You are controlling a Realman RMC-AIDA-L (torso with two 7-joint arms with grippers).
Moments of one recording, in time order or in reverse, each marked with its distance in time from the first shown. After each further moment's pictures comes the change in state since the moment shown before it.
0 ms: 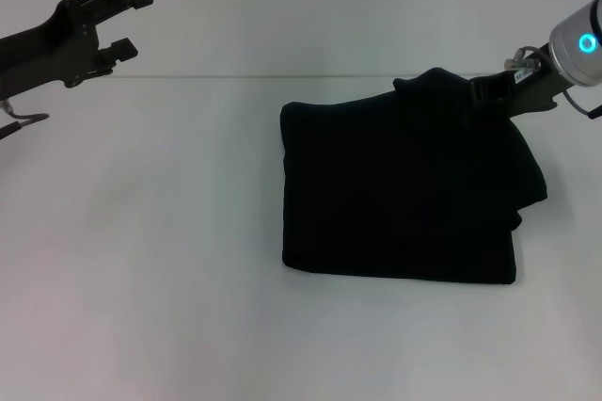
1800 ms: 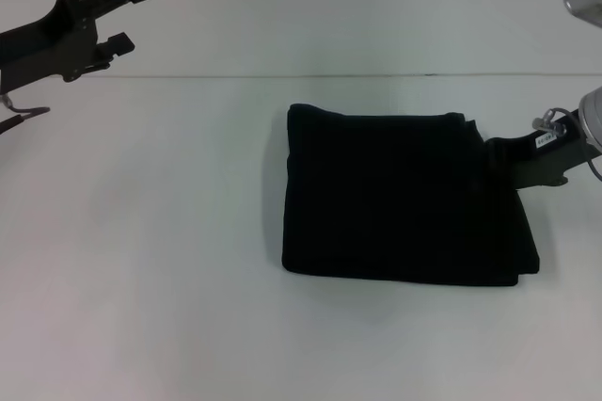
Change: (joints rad) left arm -0.009 0.000 0.005 -0.002 0.000 -0.039 0.002; right arm -0.098 -0.021 0.106 0.120 0.119 -0.039 -0.067
